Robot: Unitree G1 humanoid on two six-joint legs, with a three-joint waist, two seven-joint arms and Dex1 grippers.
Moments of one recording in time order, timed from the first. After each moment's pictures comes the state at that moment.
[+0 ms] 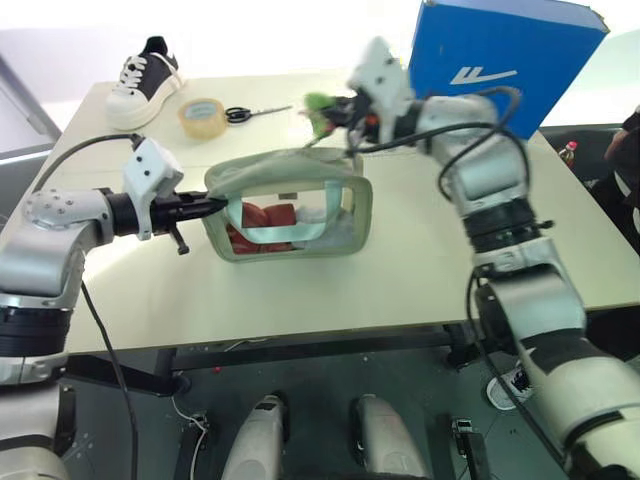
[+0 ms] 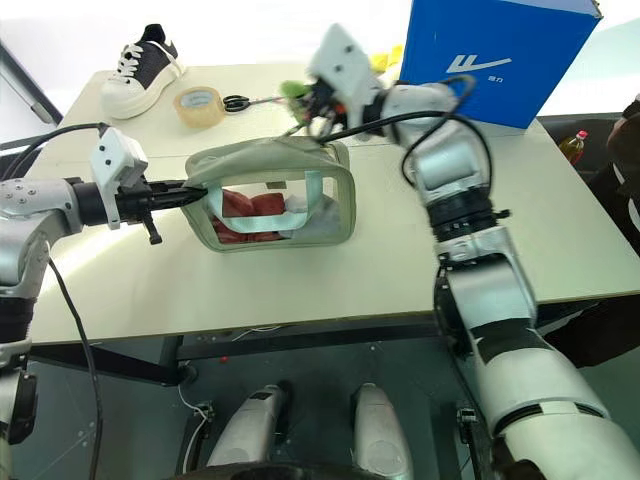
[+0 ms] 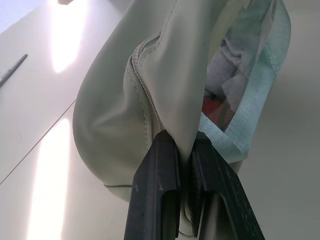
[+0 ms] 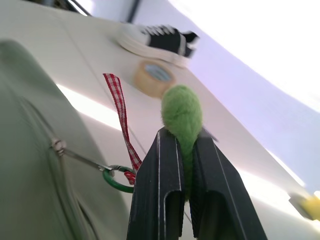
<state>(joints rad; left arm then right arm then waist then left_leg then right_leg) -0.58 0.87 0.06 0.02 -0.36 0.47 -1.04 -1.13 -0.49 0.12 0.45 0.00 0.25 0.76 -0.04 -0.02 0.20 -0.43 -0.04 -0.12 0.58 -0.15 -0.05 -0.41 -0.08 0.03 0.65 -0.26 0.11</state>
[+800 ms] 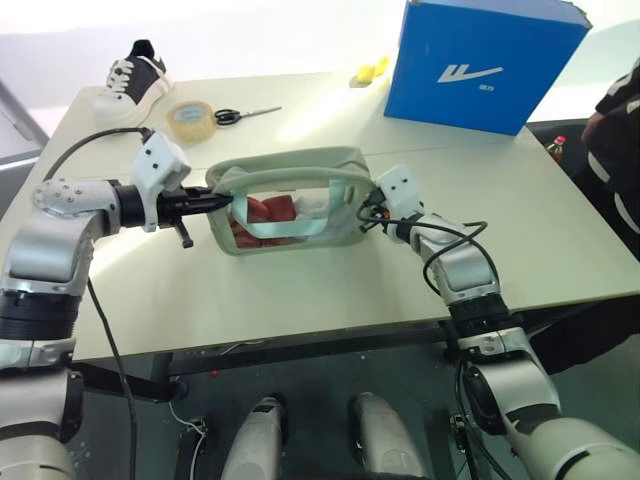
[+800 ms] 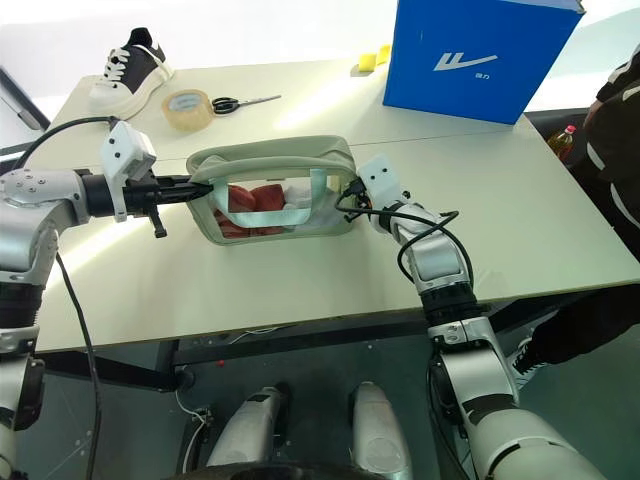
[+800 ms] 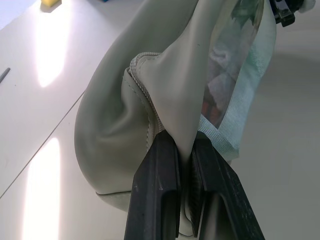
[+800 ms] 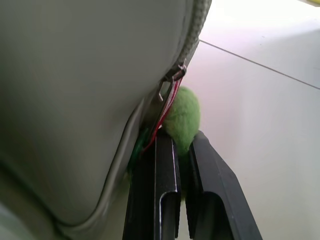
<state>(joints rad) -0.65 0.86 0.01 0.10 -0.33 0.44 -1.08 -0.72 -0.28 0.08 0.34 0.00 0.43 0.47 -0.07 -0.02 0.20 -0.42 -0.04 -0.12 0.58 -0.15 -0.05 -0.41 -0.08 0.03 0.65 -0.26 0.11</state>
